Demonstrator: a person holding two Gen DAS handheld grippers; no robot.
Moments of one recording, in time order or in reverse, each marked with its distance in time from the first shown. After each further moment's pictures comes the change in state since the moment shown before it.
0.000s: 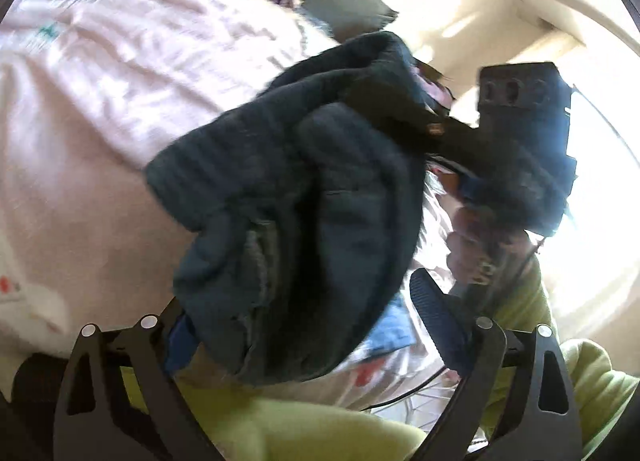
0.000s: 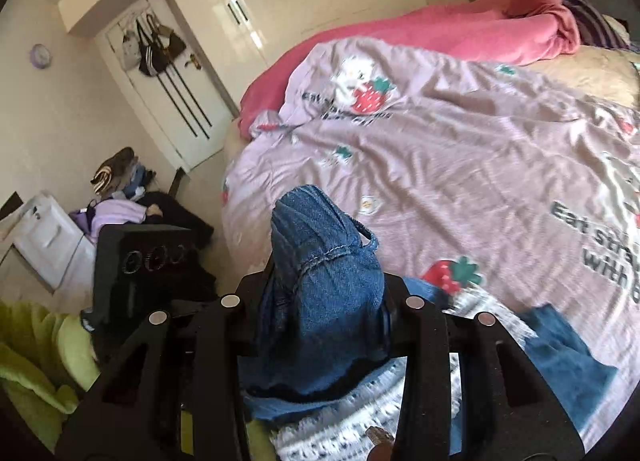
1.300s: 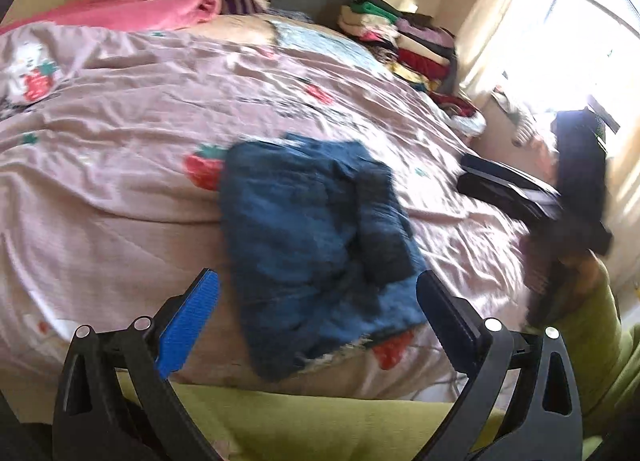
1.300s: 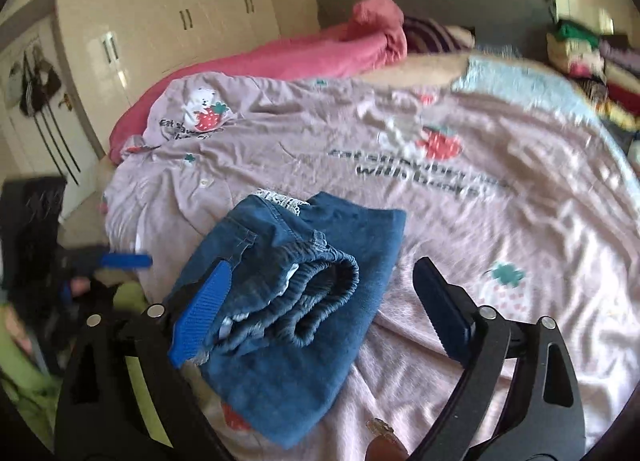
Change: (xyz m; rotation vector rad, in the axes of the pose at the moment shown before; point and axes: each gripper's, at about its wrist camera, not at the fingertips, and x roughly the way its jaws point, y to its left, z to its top) left arm 0.012 -0.060 -0.011 0.271 0.037 0.251; right arm -0.128 0.000 -0.115 0.089 -0.143 -0.562
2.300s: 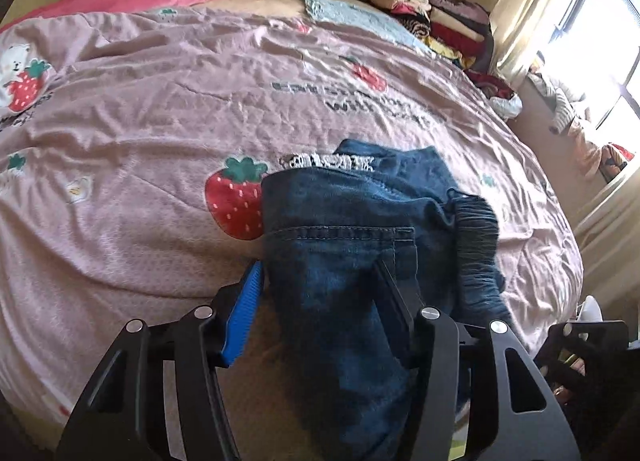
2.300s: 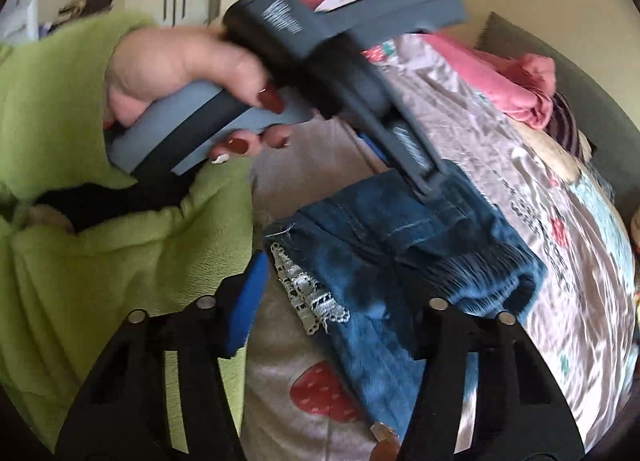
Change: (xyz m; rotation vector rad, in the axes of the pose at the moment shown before) left arm 0.074 0.026 0.048 0.015 0.133 0.090; right arm 0.049 0.142 -0.054 -0.619 0.166 0.166
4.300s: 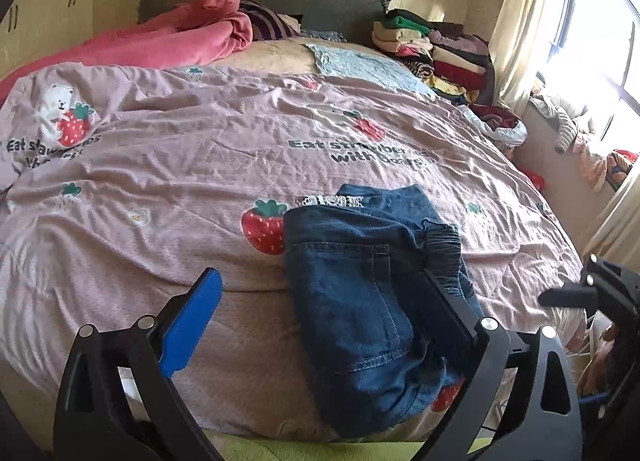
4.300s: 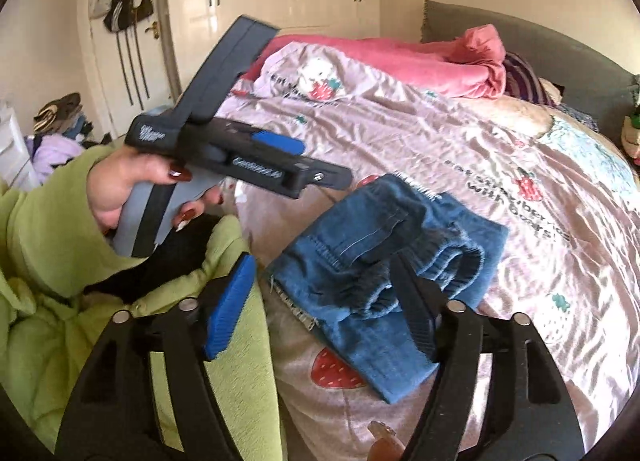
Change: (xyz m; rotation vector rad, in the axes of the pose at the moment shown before) left arm -0.076 -0.013 -0.021 0.028 -0.201 0.087; right arm -0.086 -0.041 -0.011 0.342 -0.171 -0.007
